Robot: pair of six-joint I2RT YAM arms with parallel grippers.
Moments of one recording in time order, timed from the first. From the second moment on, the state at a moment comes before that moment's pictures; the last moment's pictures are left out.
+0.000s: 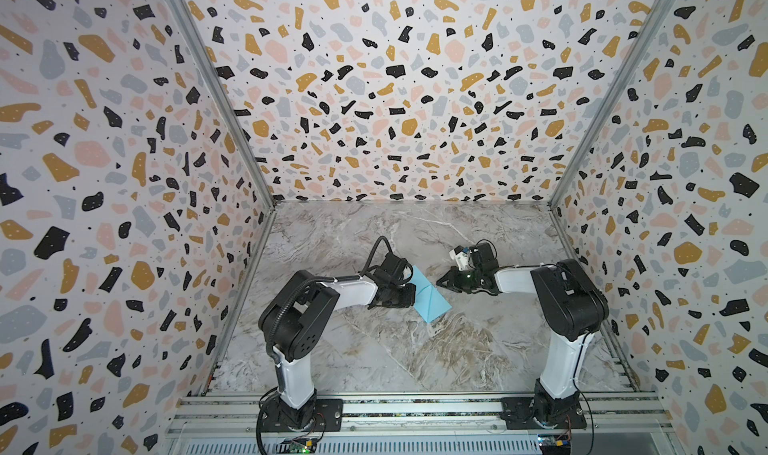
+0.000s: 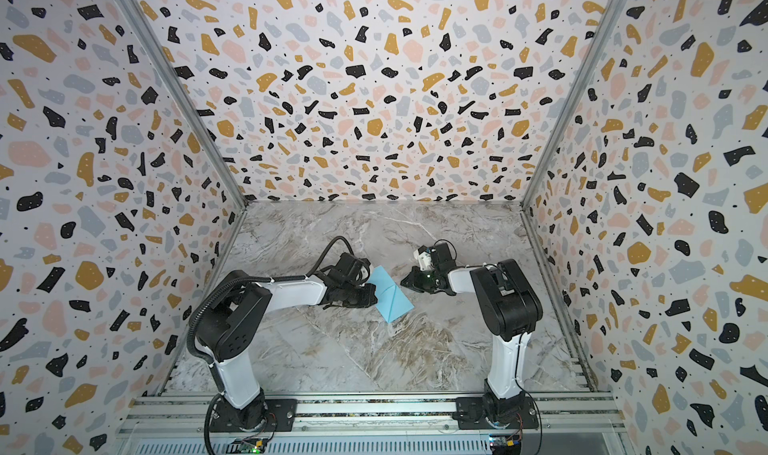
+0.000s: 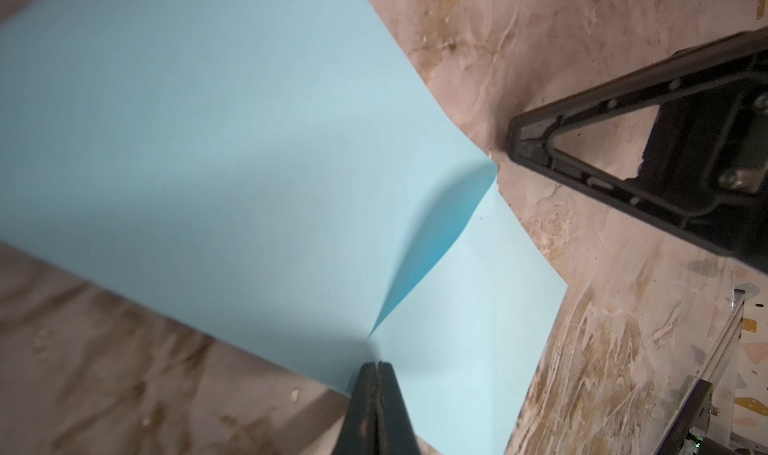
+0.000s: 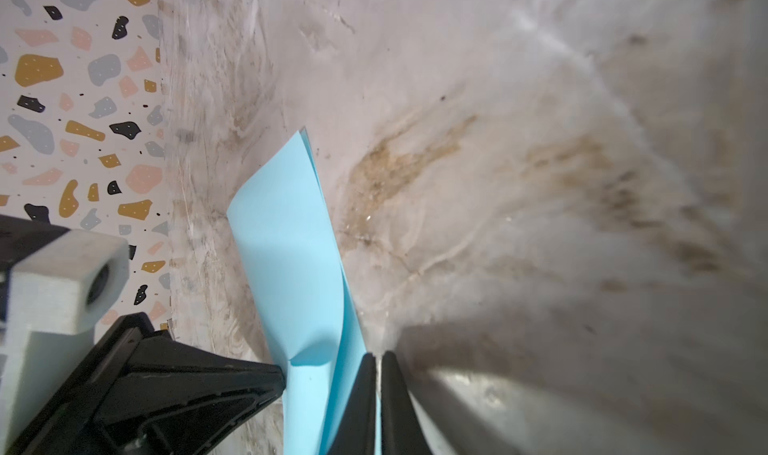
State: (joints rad) left arm -0.63 1.85 0.99 -0.17 0.32 -0.53; right arm 0.36 1.91 0.95 0.09 -0.65 0.55
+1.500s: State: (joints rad) left arm -0.73 1.69 1.03 -0.26 0.22 -0.56; right arm 0.52 1.79 0.78 0.13 -0.51 0.68
